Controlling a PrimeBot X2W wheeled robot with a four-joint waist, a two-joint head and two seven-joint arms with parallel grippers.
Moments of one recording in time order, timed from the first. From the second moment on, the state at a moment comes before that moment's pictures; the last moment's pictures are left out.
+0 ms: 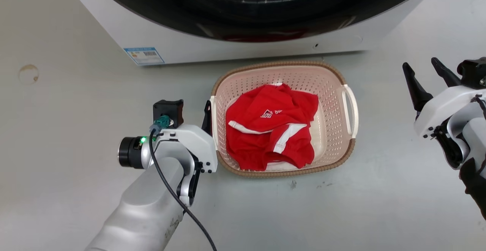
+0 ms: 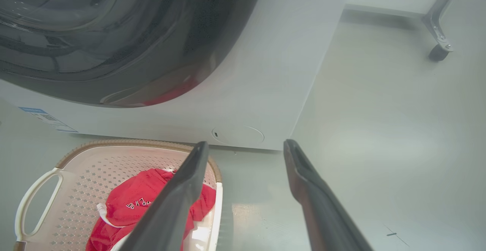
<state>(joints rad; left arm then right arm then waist) -0.82 0.07 -0.91 0.95 -0.90 0.20 -0.25 -0.82 -0.21 0.80 0.91 0.83 0.13 -0.25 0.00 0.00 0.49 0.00</state>
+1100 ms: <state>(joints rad) -0.15 0.12 -0.28 0.47 -0.47 0.12 -0.25 -0.23 -0.06 0.22 0.49 0.22 0.13 -0.25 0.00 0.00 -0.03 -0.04</state>
